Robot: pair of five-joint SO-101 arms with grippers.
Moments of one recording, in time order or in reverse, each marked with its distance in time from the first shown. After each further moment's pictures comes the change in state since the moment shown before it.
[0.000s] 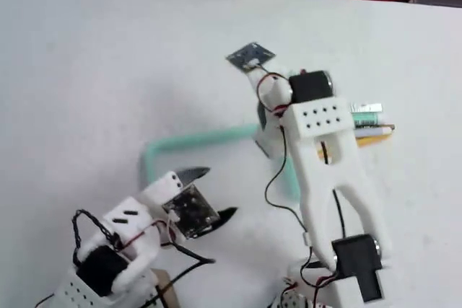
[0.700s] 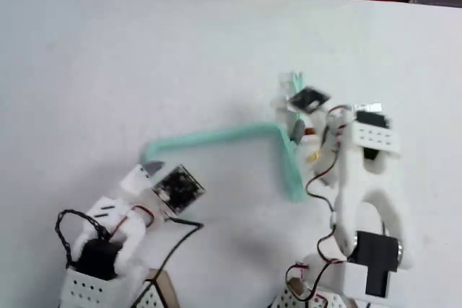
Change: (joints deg) left arm -22.9 0.0 6.9 3.6 -15.7; right arm 21.1 2.5 30.2 -28.8 30.6
